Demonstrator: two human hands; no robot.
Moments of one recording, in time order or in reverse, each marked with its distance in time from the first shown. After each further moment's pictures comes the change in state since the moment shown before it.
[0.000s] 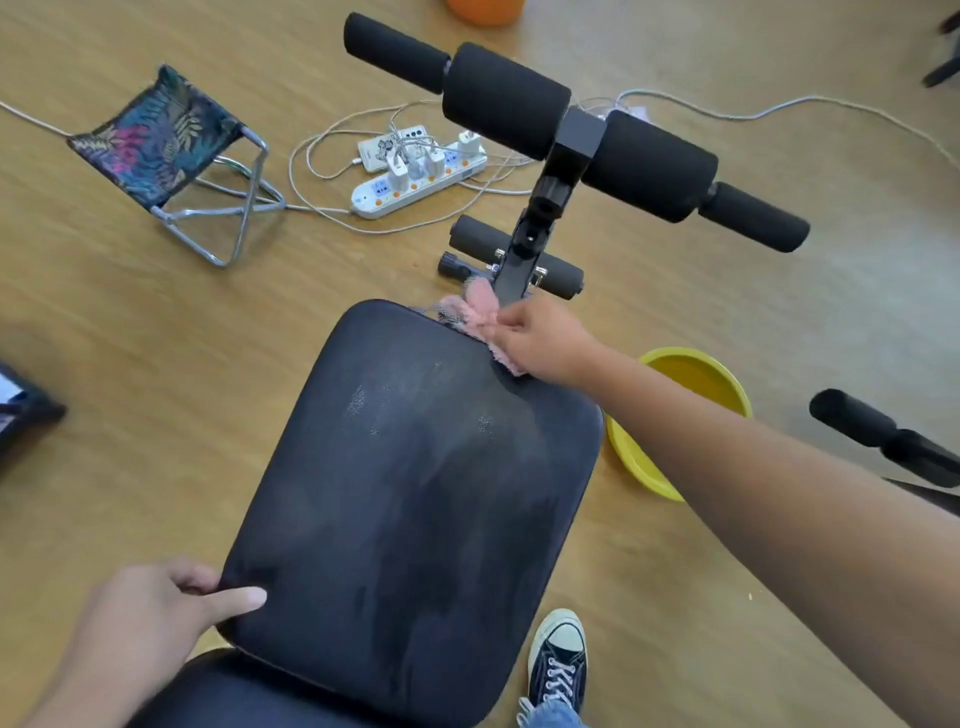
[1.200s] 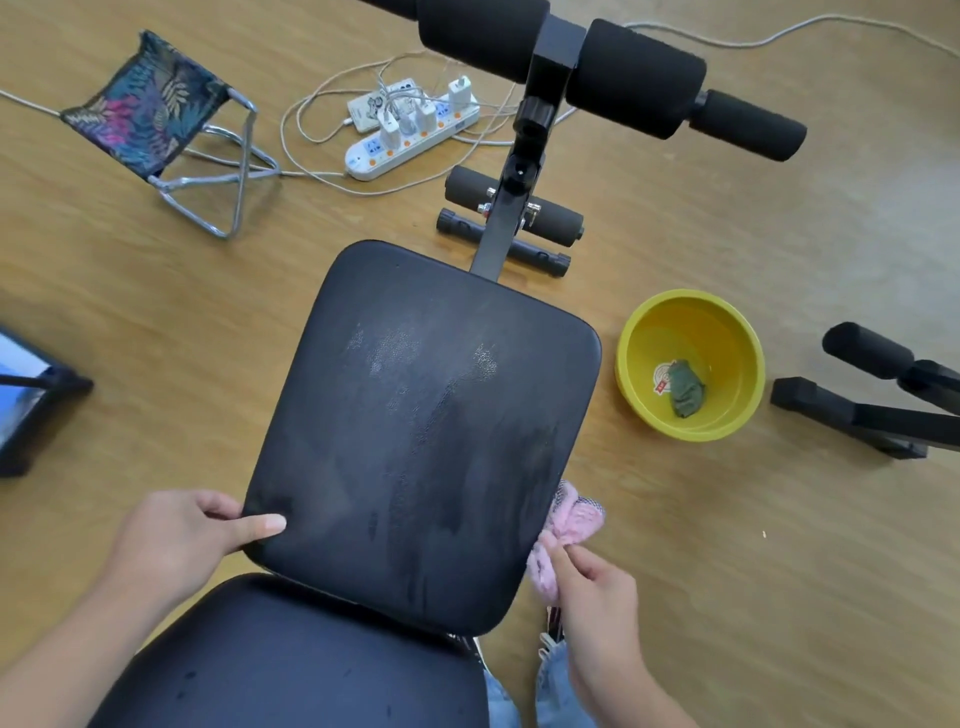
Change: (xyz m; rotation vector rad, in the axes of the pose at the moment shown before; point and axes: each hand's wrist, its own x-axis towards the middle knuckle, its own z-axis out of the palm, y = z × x) left_hand -0.012 0.012 0.002 -0.014 0.012 0.011; right_hand -0.253 0.061 0.180 1.006 0.380 0.719
